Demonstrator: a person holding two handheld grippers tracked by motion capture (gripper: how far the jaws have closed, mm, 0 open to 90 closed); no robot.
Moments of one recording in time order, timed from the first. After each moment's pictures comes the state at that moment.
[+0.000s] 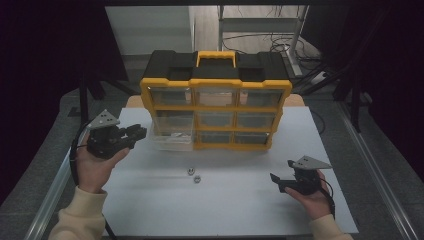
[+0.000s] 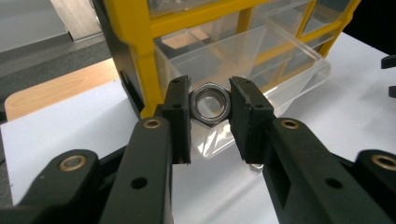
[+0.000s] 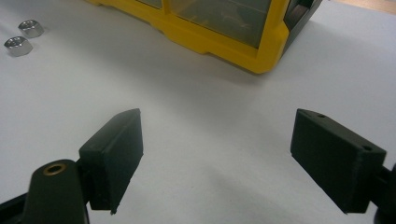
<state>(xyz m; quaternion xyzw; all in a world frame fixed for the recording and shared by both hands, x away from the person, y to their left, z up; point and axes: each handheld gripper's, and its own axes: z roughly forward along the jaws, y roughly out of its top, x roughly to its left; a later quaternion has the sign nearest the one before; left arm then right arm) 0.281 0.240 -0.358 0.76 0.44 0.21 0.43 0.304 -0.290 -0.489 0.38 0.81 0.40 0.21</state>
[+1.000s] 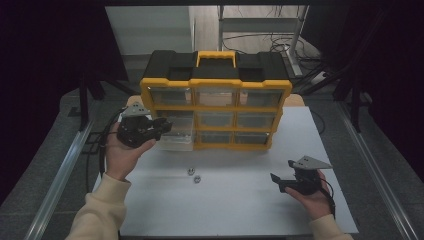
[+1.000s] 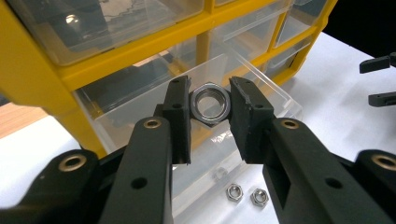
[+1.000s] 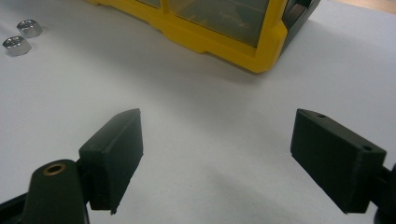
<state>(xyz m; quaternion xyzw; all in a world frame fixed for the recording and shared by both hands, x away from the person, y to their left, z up) 0.316 0.188 -0.355 0.79 0.40 0.18 0.43 0.304 -0.290 -0.489 0.38 0.81 0.40 0.21</state>
